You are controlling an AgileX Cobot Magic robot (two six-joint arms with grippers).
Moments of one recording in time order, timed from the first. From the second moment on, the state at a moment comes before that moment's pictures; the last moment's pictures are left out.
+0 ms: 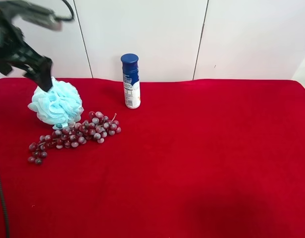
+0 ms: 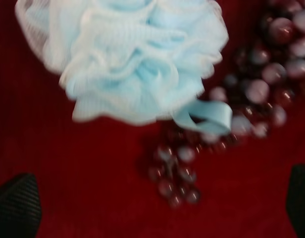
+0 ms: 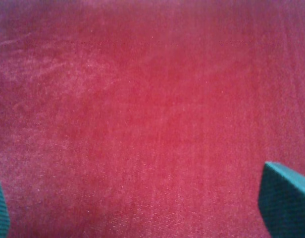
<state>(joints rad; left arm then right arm) -0.20 1.53 -1.33 0.09 1.08 0.13 0.16 0.00 -0.48 -0.02 1.07 0.03</state>
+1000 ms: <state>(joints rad) -0.20 0.37 -0.71 0.00 1.17 -0.03 0.16 0.00 -0.48 -0.02 1.07 0.03</state>
